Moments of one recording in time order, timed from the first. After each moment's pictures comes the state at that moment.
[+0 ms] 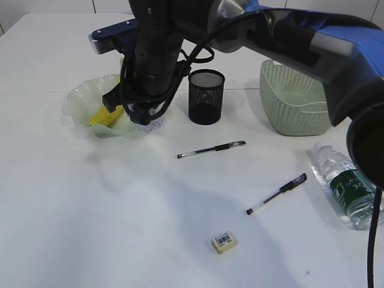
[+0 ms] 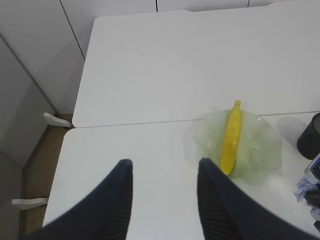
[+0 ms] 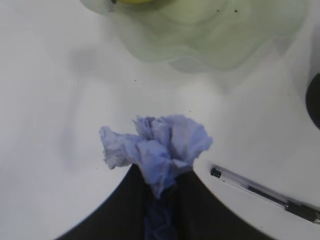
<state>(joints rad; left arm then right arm) -0.02 1.26 -1.94 0.09 1.27 -0.04 0.66 2.35 -2.28 -0.07 1.14 0.01</state>
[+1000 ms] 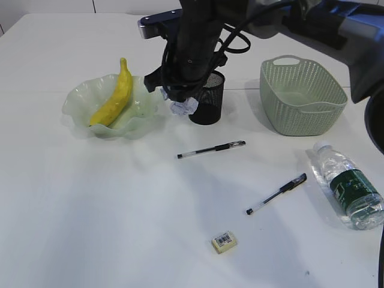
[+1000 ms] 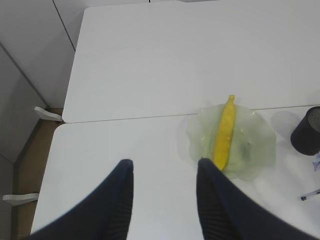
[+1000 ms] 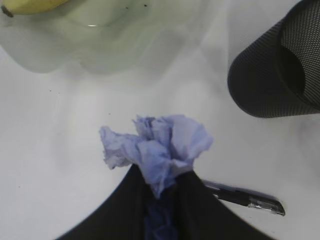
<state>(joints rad) -0.02 1.29 -1.93 0.07 1.27 -0.04 0.53 2.35 -2.28 -0.06 1.14 0.02</state>
